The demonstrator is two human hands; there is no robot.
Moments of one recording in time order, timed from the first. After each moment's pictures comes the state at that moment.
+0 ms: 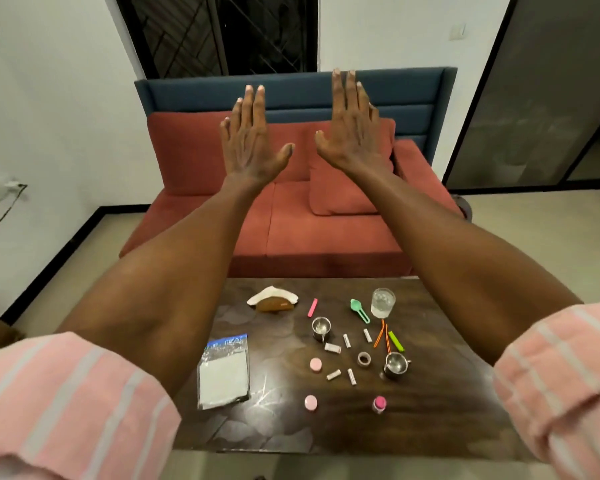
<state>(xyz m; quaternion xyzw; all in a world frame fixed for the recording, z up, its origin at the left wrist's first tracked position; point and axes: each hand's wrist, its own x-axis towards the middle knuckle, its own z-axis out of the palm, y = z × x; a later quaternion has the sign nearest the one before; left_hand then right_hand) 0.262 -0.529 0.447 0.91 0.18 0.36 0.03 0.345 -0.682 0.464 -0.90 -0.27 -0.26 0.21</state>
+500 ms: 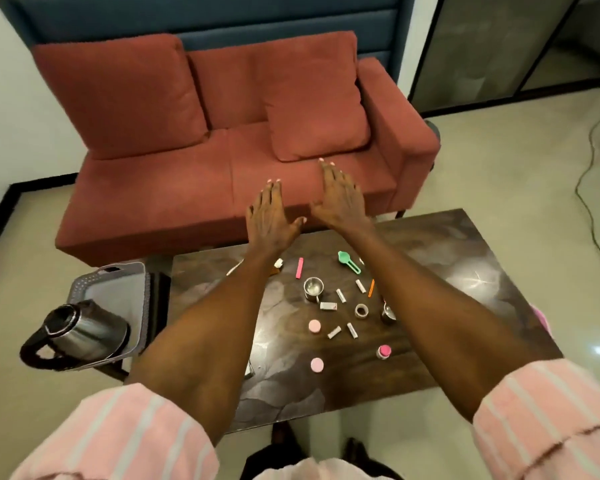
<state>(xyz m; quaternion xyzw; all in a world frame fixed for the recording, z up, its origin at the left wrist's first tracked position) 0.289 -0.537 0.219 0.97 0.15 0.10 0.17 0.350 -0.673 0.248 -0.97 -0.16 0.00 0.20</state>
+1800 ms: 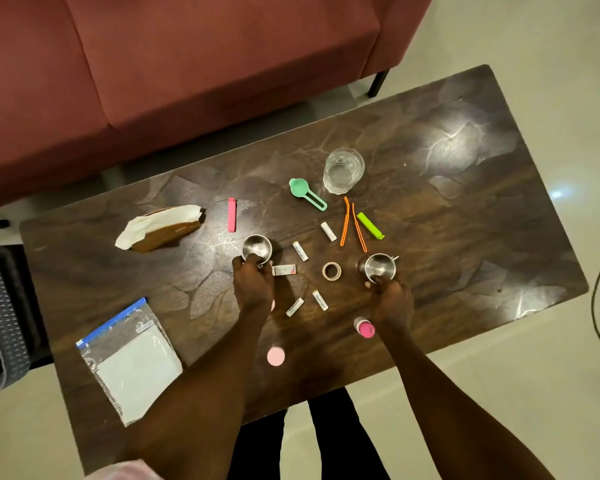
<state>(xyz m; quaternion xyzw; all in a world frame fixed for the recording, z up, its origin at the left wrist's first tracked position) 0.316 -0.622 -0.128 0.88 0.34 -0.12 0.32 0.298 -0.865 -0.124 -0.95 0.21 0.17 0.19</state>
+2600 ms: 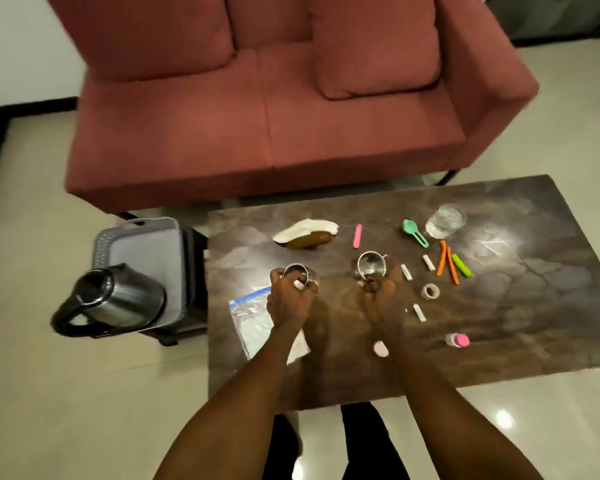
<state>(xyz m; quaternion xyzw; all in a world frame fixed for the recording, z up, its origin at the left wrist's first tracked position) 0.164 -0.414 0.029 0.83 0.37 -0.02 0.42 0.214 -0.592 0.020 -0.94 -0.01 0.03 0.35</state>
